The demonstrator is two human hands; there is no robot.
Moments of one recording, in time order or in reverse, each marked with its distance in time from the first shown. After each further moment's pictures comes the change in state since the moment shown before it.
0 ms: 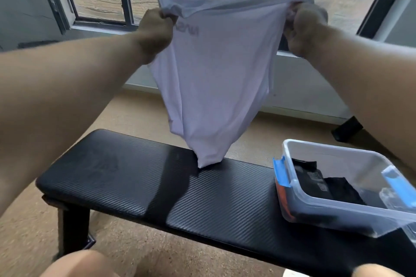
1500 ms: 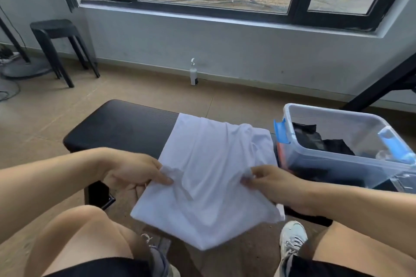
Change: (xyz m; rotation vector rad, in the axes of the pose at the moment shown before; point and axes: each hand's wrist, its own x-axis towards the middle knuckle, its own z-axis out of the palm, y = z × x) left_hand -0.272 -0.112 -0.052 0.190 -1.273 -0.931; right_hand -0.288 0.137 -0.179 -0.984 -0.802 0.646
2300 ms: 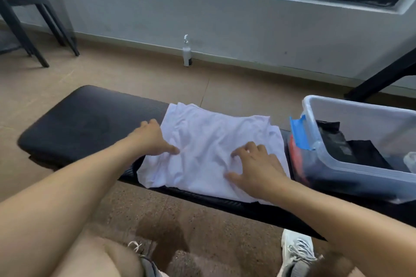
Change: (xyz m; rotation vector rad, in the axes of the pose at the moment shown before) left_hand 0.151 0.029 -0.076 0.410 0.750 -0.154; right_hand 0.131 0.019 0.009 -0.874 0.315 -0.079
